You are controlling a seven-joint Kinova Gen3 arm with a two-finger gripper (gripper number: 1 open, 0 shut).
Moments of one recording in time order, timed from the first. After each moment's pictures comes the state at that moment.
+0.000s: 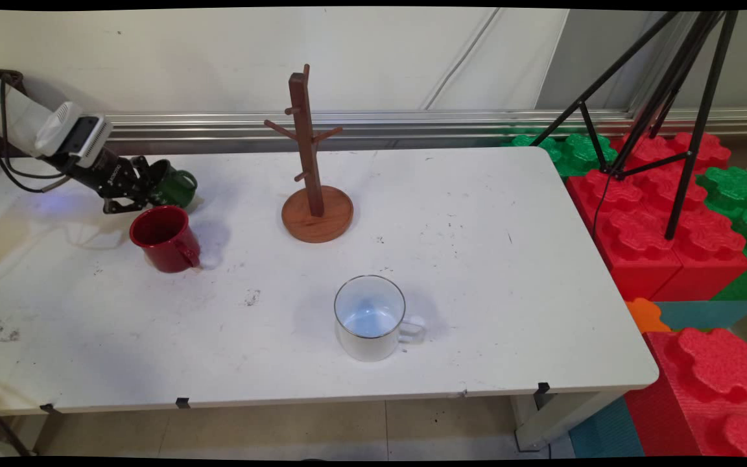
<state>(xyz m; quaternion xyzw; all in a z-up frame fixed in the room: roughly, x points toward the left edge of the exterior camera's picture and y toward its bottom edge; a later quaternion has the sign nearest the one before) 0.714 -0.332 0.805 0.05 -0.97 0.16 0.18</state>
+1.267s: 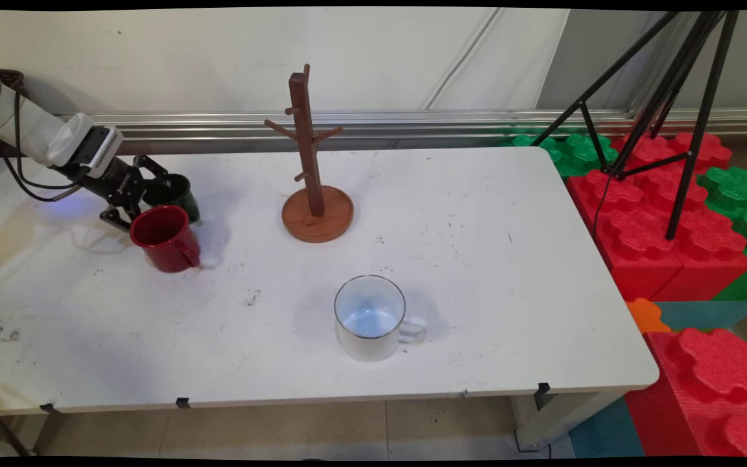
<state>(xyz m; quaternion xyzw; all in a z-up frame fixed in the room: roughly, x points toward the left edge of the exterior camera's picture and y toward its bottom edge) 0.694 -0.343 0.790 0.03 -0.97 0.15 0.18</state>
